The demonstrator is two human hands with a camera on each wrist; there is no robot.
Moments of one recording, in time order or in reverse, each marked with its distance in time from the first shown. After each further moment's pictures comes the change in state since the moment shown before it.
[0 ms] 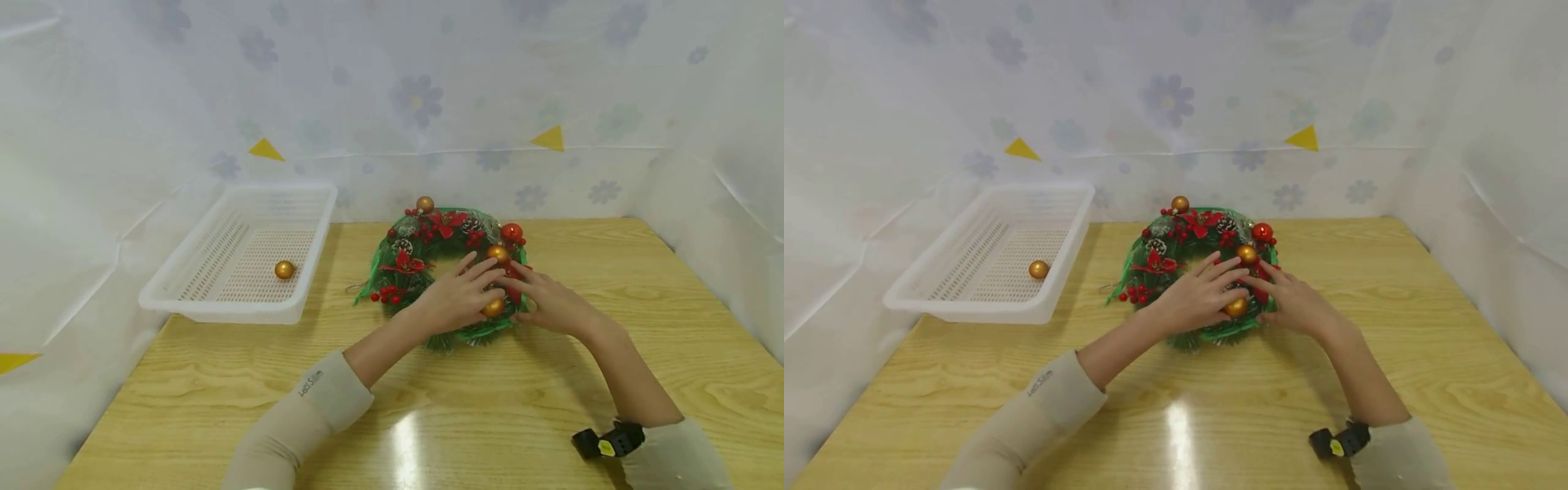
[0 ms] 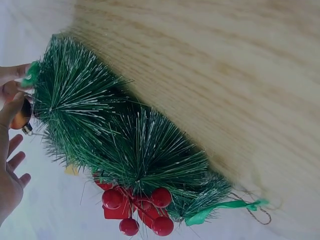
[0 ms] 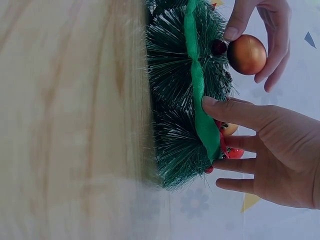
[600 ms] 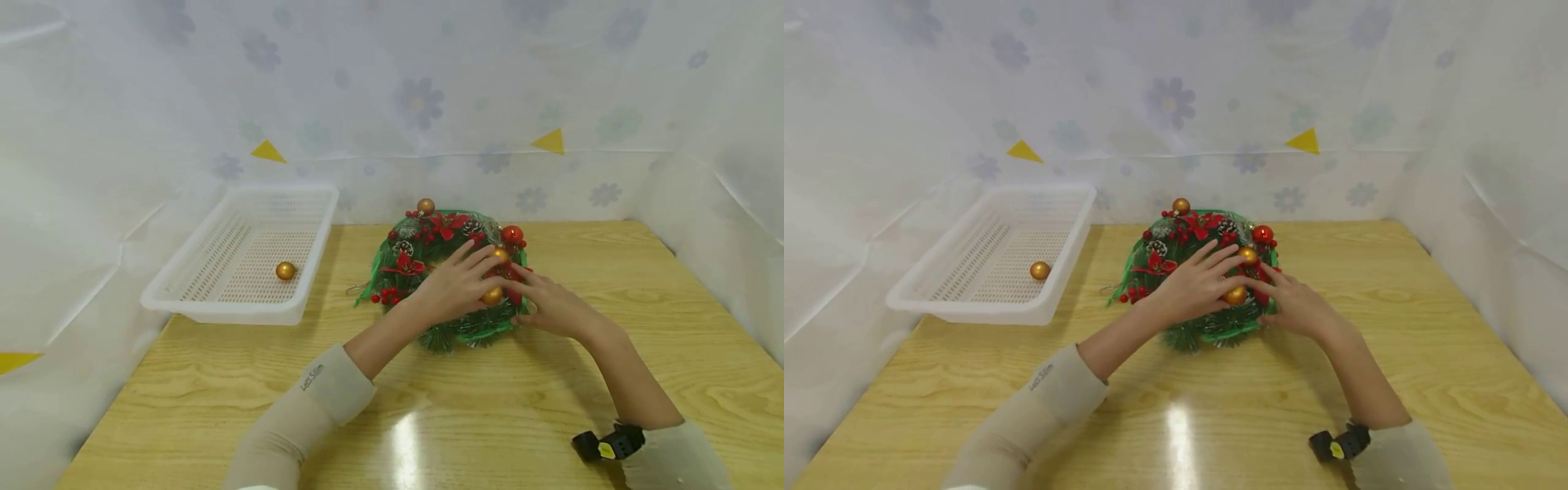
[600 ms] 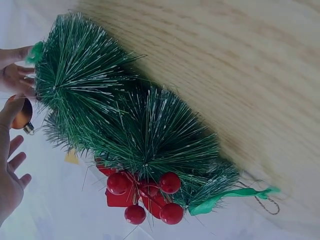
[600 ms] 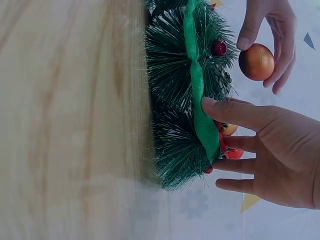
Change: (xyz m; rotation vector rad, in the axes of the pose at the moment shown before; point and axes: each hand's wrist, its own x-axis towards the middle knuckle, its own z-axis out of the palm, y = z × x) left_hand 0.005 -0.013 -0.004 0.014 0.047 -0.051; right_hand 0.000 0.000 -0.002 0.033 -0.034 0.045
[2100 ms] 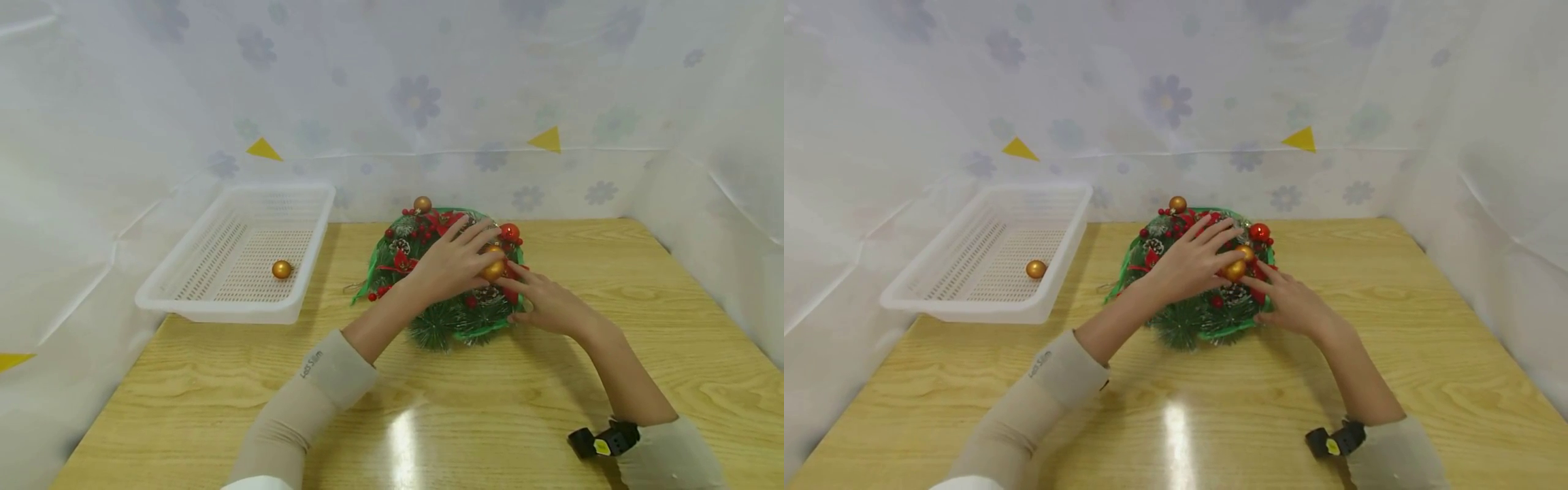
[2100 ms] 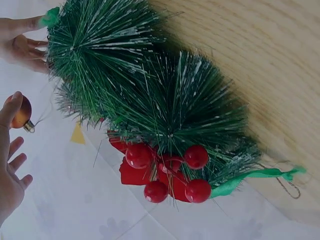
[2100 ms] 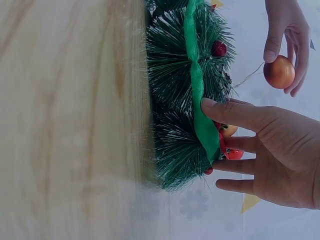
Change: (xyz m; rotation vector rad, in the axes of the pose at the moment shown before) left_hand 0.013 -0.021 -0.012 -0.048 0.102 -0.068; right_hand -0.001 -0.001 0.002 -0.016 0.034 -0.025
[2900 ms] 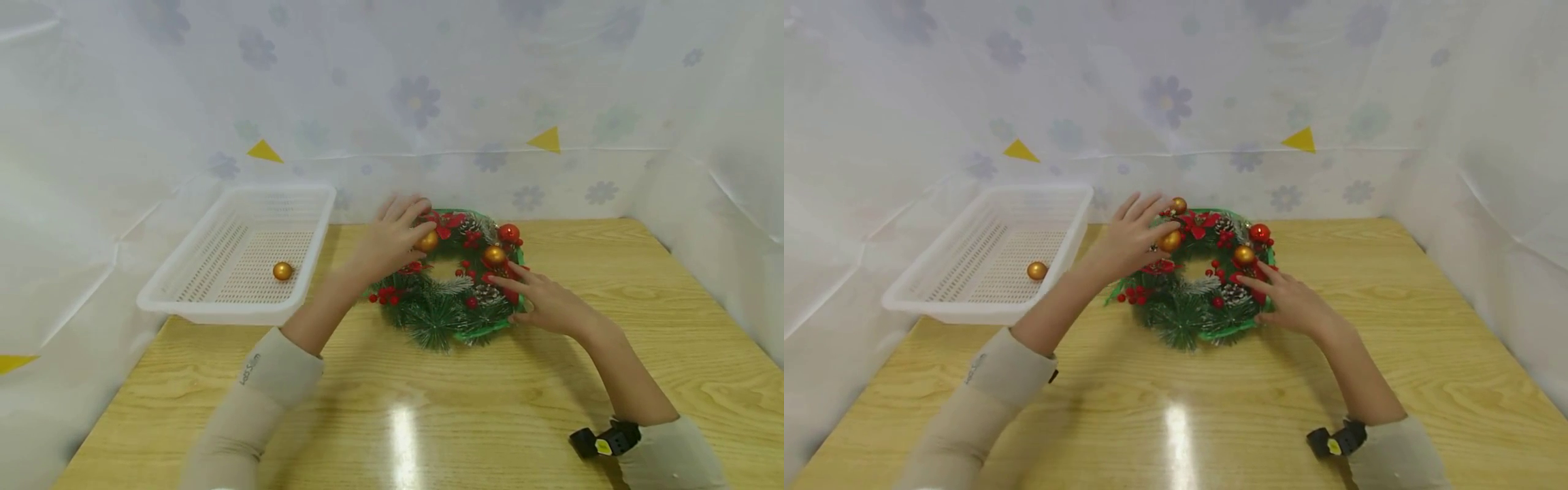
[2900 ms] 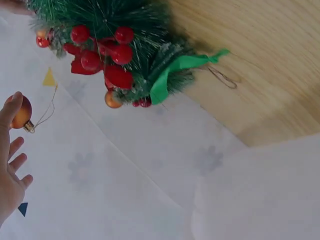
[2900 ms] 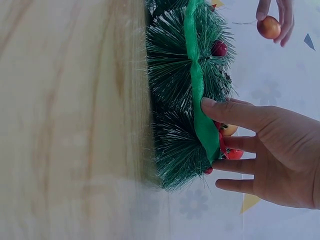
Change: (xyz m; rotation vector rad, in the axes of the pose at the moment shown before) left_hand -0.052 -0.064 -0.020 0.034 0.044 -0.126; right_hand 0.000 0.001 0.000 -0.023 0.000 -0.047
